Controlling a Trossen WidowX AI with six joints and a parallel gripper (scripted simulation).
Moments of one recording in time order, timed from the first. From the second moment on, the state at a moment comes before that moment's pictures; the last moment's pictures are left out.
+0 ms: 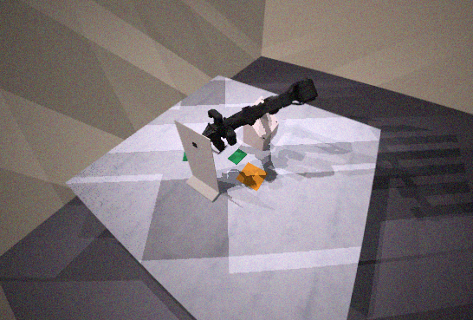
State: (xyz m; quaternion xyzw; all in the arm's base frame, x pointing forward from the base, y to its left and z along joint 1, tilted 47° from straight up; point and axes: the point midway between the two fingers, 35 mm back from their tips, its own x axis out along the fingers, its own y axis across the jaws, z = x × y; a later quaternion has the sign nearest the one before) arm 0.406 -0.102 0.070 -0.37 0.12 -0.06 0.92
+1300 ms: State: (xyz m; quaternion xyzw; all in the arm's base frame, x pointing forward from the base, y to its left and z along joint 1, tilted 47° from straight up) arm 0.384 -0.102 0.073 -0.37 0.12 -0.06 0.92
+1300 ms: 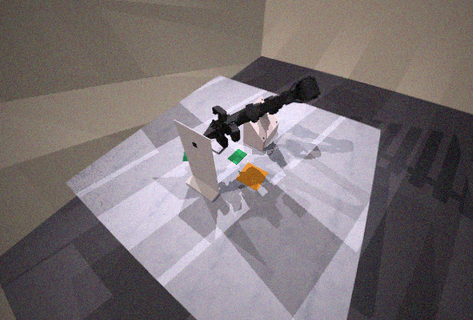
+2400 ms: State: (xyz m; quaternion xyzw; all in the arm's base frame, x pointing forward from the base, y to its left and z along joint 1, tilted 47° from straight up) arm 0.365 -0.100 0.074 -0.36 0.12 -0.06 0.92
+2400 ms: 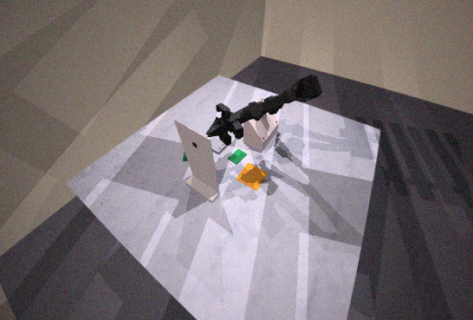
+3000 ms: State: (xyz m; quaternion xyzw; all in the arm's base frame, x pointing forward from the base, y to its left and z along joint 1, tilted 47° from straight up) arm 0.354 -0.100 0.074 -0.36 0.12 -0.06 0.92
